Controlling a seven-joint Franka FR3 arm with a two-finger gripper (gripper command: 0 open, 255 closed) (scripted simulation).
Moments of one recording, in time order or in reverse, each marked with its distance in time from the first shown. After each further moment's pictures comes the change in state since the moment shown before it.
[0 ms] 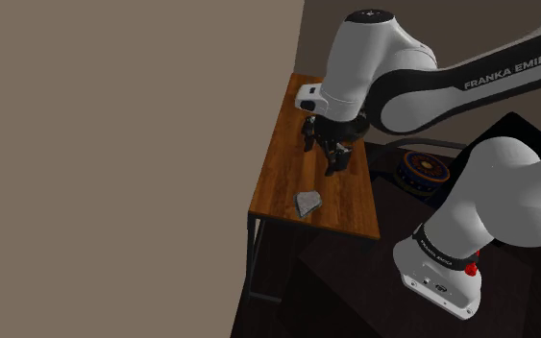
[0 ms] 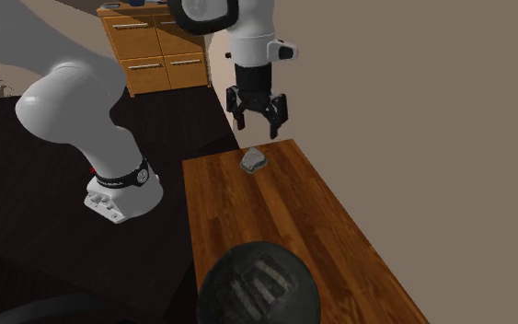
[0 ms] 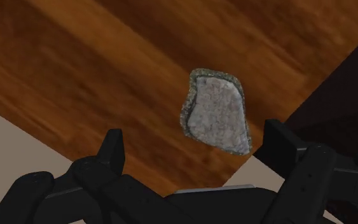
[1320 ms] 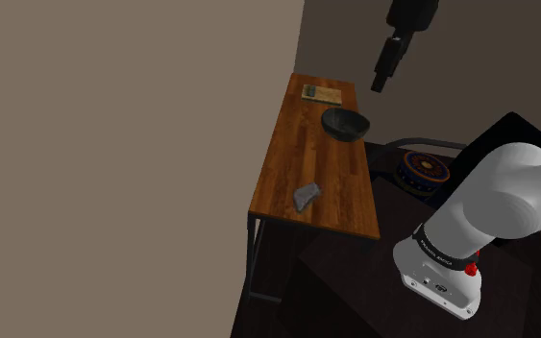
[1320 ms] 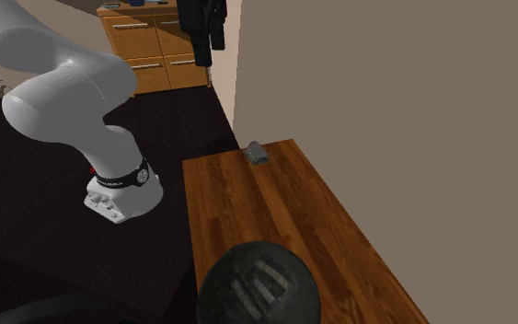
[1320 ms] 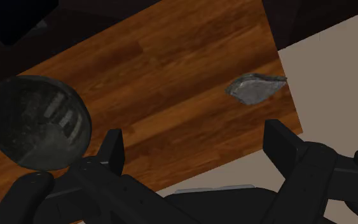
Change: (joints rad) arm -0.347 -0.265 0.004 0.373 0.079 -0.667 0.694
